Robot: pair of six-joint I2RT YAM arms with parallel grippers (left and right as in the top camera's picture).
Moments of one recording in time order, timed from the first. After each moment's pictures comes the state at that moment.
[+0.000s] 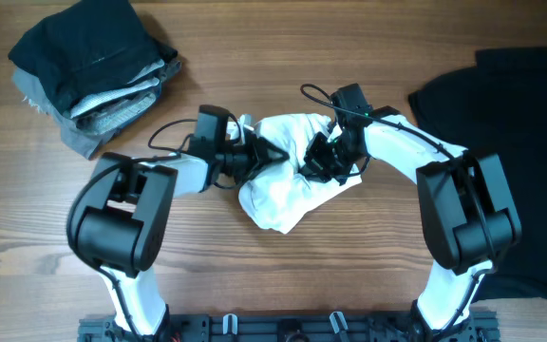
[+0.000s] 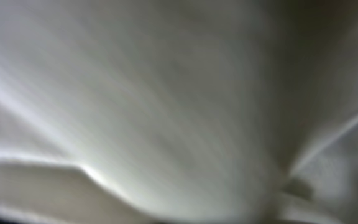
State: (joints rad) left arm -0.32 1.99 0.85 0.22 0.81 -0.89; right arm 0.34 1.98 1.17 -0.63 -0.61 0.90
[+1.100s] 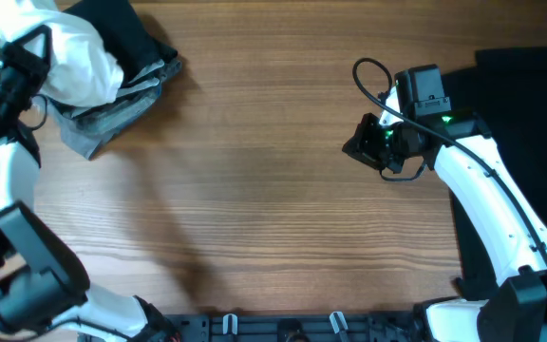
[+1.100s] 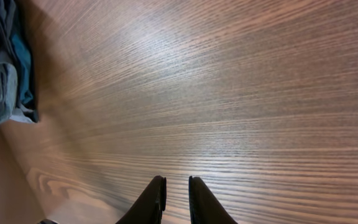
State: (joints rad) left arm 0.54 1.78 1.15 0.52 0.81 -0.87; right arm 0.19 1.52 1.17 -0.86 -0.44 0.62
